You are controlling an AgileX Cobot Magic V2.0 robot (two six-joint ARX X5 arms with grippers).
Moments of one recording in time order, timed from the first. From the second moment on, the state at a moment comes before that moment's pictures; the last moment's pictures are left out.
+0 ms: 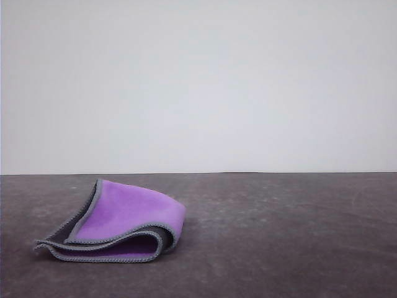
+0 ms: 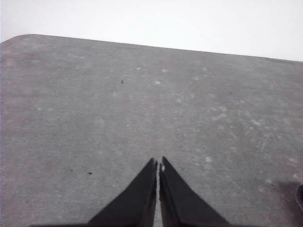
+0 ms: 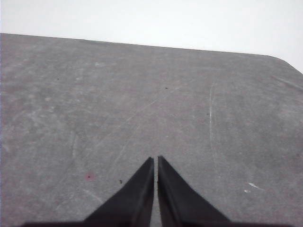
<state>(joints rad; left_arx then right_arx) -0.04 0.00 0.03 -0.18 -0.03 -0.10 -0.03 0.00 0.02 -0.16 -0.05 -0.03</state>
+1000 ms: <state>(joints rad) -0.04 0.00 0.03 -0.18 -0.03 -0.10 -0.03 0.00 0.02 -0.16 -0.05 -0.03</state>
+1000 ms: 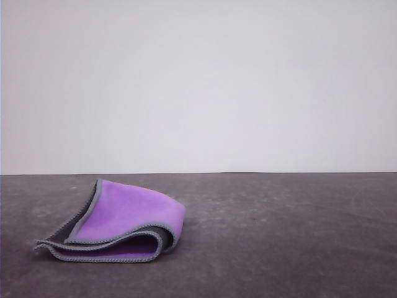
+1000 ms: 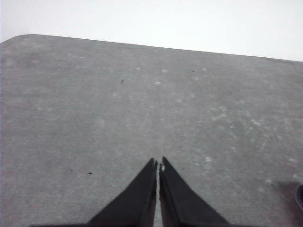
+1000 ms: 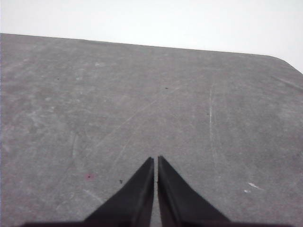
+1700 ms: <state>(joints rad) -0.03 0.00 0.03 -0.18 -0.03 -0.10 -0.03 0.00 0.02 -0.16 -0.05 -0.03</state>
